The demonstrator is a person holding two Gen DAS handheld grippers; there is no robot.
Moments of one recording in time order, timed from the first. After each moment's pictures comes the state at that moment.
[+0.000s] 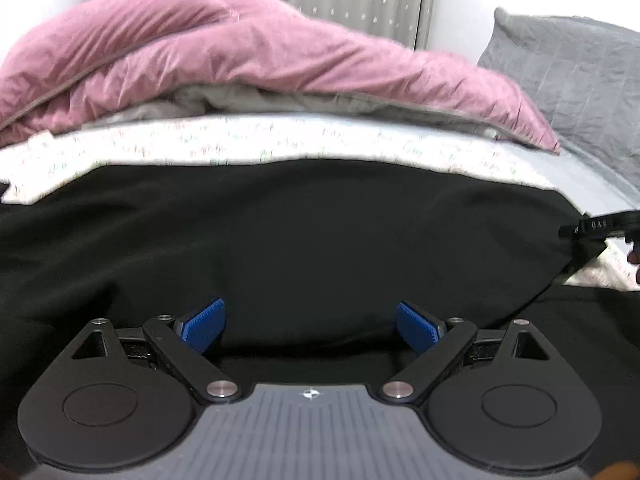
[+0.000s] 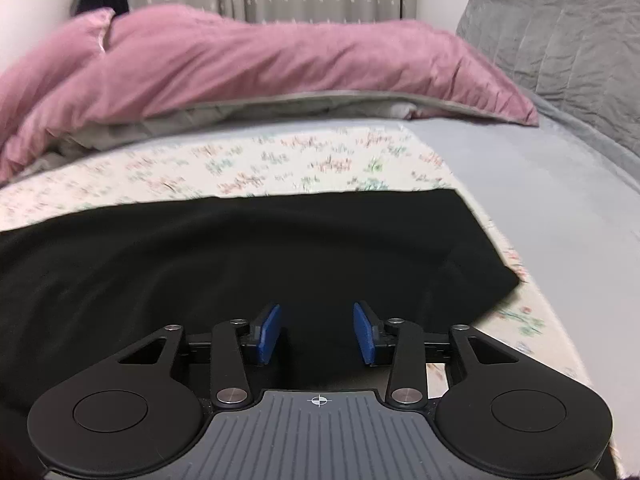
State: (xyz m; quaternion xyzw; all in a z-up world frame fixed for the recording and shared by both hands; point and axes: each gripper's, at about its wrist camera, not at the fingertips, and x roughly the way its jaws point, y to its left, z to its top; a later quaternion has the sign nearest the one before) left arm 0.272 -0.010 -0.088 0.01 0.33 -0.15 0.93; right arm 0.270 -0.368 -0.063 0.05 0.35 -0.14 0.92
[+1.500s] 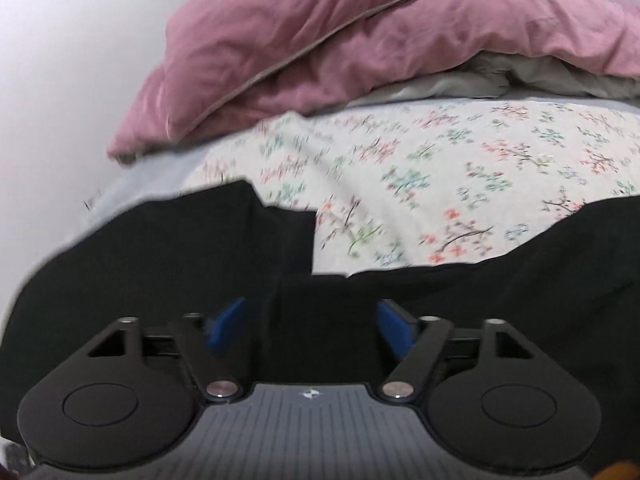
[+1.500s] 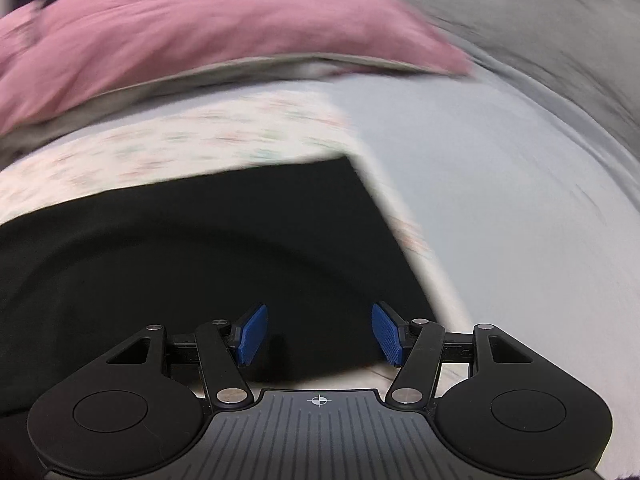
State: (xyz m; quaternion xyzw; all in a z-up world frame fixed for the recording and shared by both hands) left arm 0.425 0.254 -0.054 0.12 0.39 0.10 0.91; right arm 0.262 -0.398 -0.030 0.05 0.41 -0.15 0.90
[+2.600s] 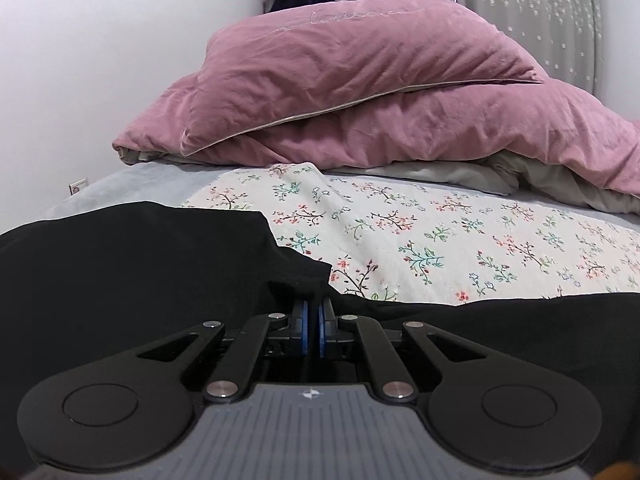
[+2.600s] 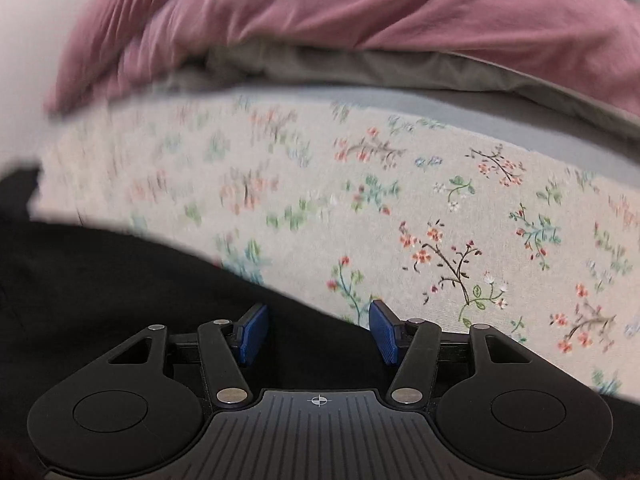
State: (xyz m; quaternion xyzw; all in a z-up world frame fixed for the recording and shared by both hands) left arm 0.424 0.290 -0.053 0.00 0.28 0.09 0.95; right arm 0.497 -0.210 -0.070 -0.06 0.45 0.15 0.88
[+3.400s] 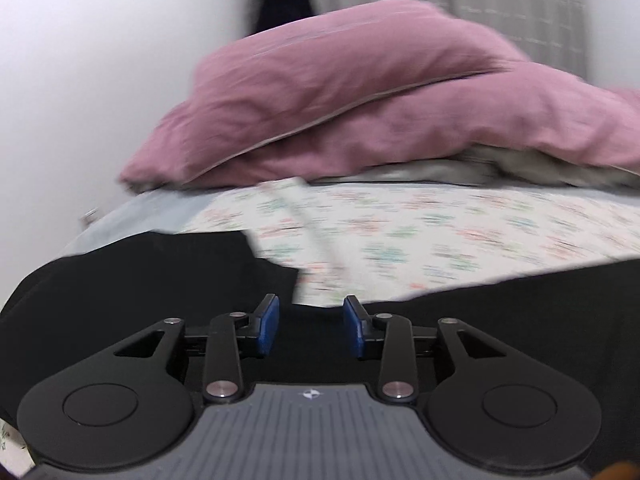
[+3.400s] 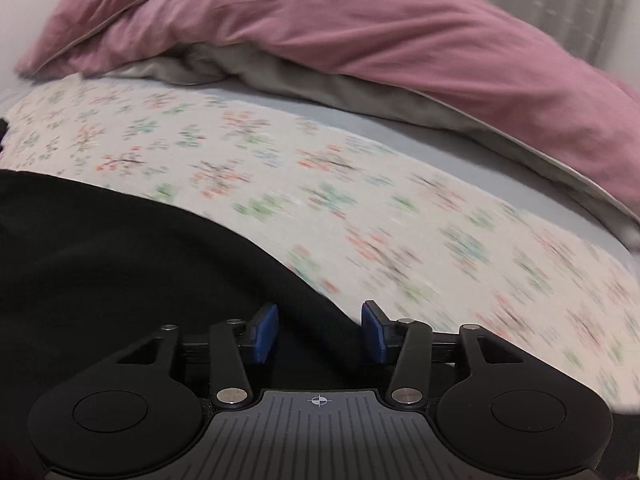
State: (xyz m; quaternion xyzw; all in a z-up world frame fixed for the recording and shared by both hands) left arm 0.381 0.229 -0.019 0.07 0.29 0.08 0.95; right arm 0.445 -0.240 -0.045 -0.08 0.42 0.06 0.90
